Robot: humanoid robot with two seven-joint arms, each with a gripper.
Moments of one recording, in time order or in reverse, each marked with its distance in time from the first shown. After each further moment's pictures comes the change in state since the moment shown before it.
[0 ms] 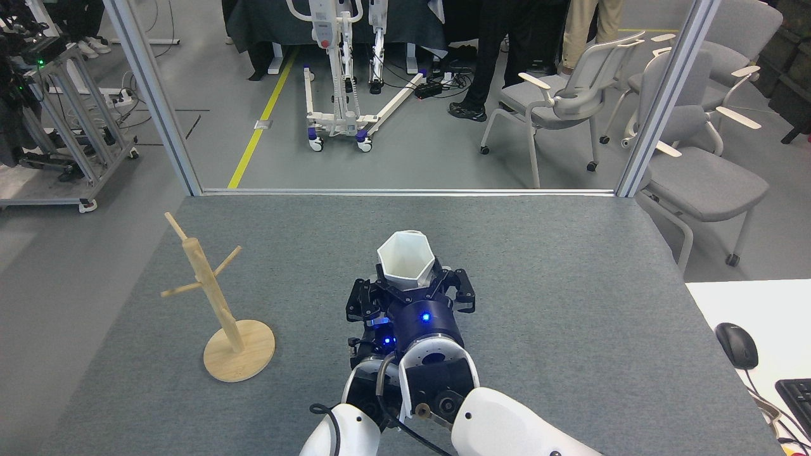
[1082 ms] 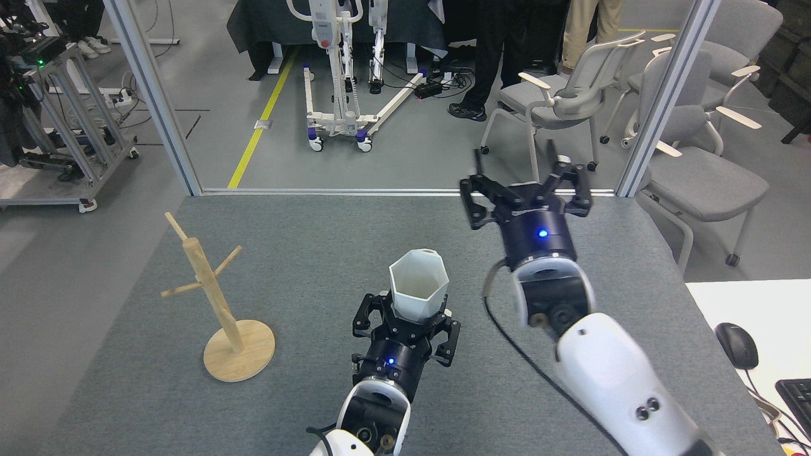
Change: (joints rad) left arm 0.101 0.025 -0.006 -0.126 -0.074 -0.096 -0.084; right arm 0.023 -0.166 -0.484 0.039 0.024 -0.390 -0.403
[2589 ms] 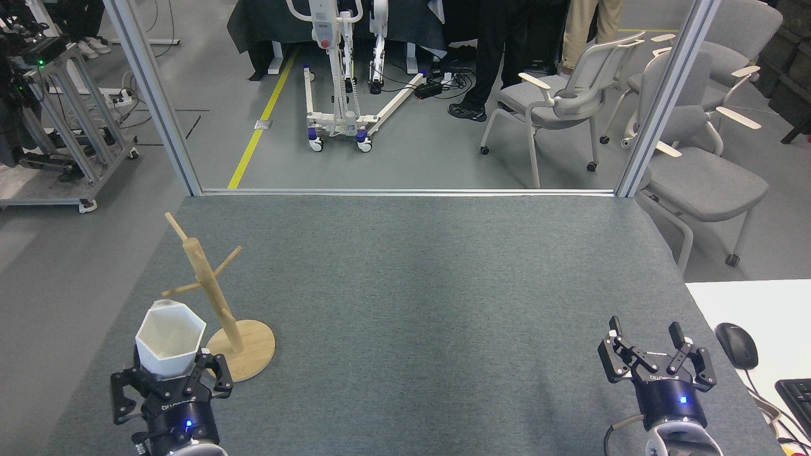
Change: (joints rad) left arm 0.261 0.366 0.287 -0.069 -0.159 0.519 0.026; right arm 0.523 0.043 -0.617 0.286 -0.029 -0.526 -0.431
